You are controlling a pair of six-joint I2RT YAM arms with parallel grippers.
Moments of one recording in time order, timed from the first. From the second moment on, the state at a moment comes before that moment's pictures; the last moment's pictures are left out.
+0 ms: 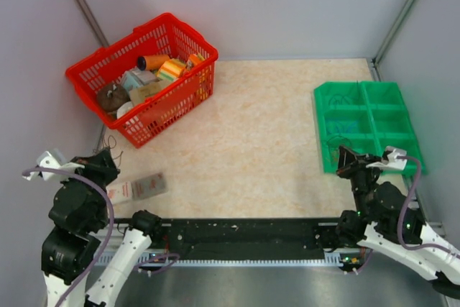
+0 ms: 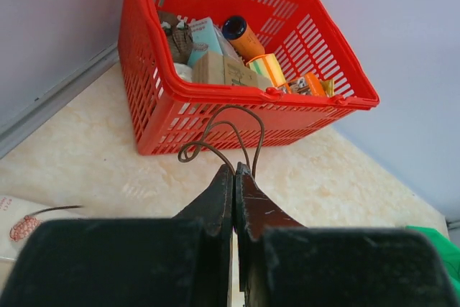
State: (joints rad) left arm -0.34 0.29 1.07 -0.87 -0.64 -0.62; right arm 1.06 0.01 0.45 -0.33 1.06 0.39
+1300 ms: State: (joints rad) left arm -0.34 0.79 0.43 -0.40 0.54 -0.79; right arm 0.97 0.68 0.54 -0.30 0.75 0.52
